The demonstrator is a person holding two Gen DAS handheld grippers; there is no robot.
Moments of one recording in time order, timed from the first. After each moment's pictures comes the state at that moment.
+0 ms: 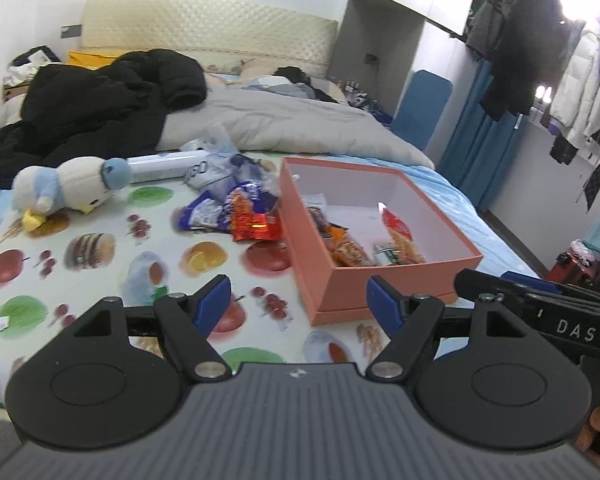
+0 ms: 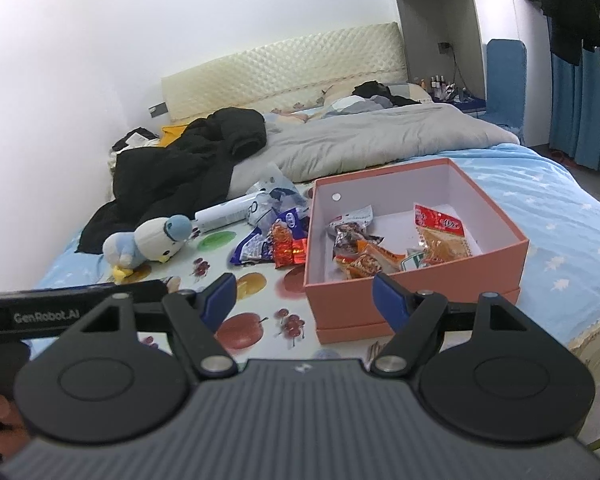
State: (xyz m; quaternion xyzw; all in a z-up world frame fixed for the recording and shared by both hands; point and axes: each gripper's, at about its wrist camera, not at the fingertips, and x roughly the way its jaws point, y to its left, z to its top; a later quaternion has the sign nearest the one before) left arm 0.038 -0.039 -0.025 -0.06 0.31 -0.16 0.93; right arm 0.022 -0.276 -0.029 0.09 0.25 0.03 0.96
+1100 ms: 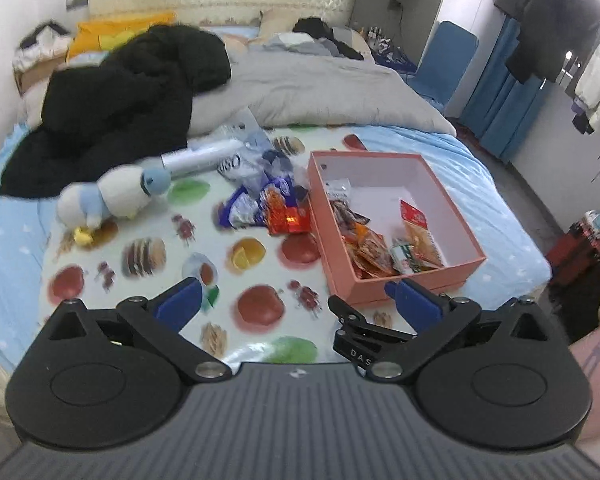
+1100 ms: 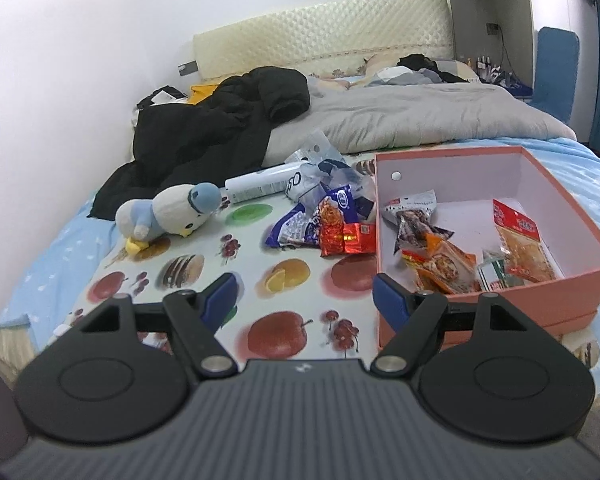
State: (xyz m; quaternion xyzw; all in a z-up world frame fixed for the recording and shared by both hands) left arm 0.094 -0.017 0.138 -0.01 0.42 -0.14 0.90; right arm 0.110 -0.209 -0.055 0.06 0.29 0.08 0.95
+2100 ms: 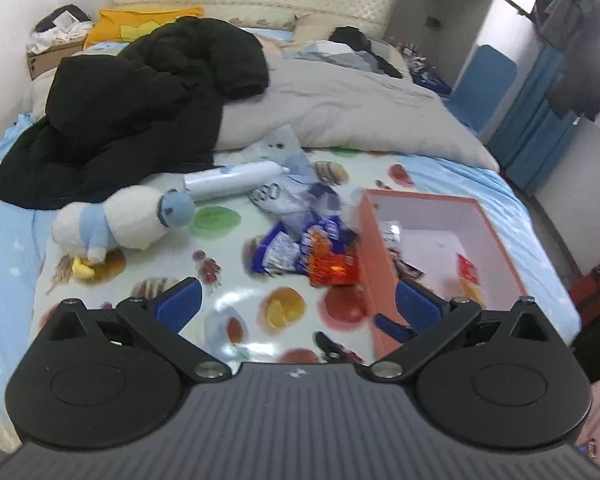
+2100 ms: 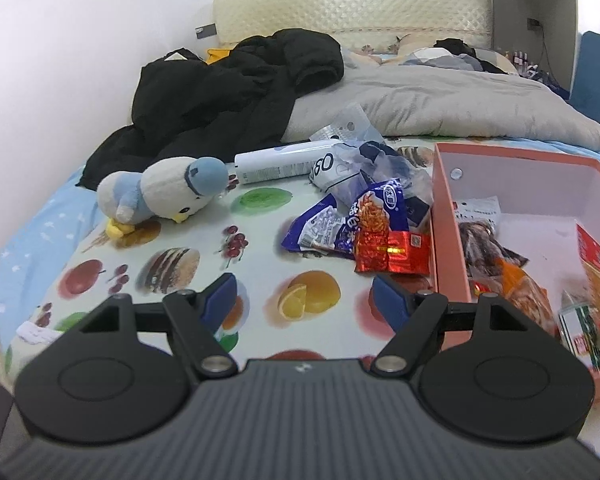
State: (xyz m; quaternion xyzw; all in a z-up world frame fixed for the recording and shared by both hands) left arm 0.245 0.034 0.076 -0.05 0.42 -0.10 0.90; right arm 0.224 -0.152 -0.104 0.02 0.32 0.11 0.94
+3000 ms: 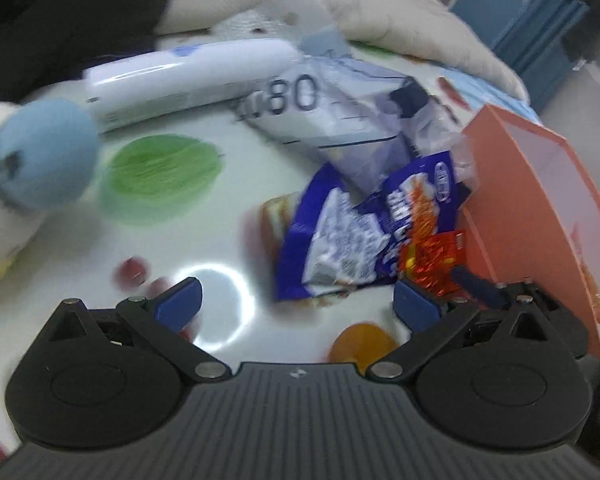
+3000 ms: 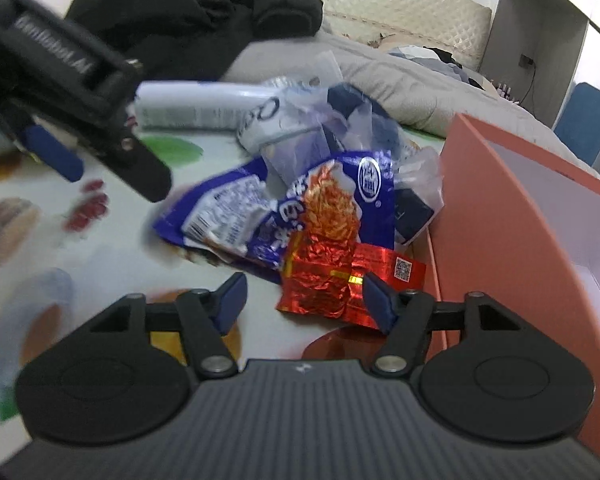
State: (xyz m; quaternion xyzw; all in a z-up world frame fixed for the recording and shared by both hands) left arm 0.480 0.038 -0.212 -0.07 0.51 -0.21 0.83; right arm 0.353 -0.138 -0.230 -0.12 0.32 0.03 0.94
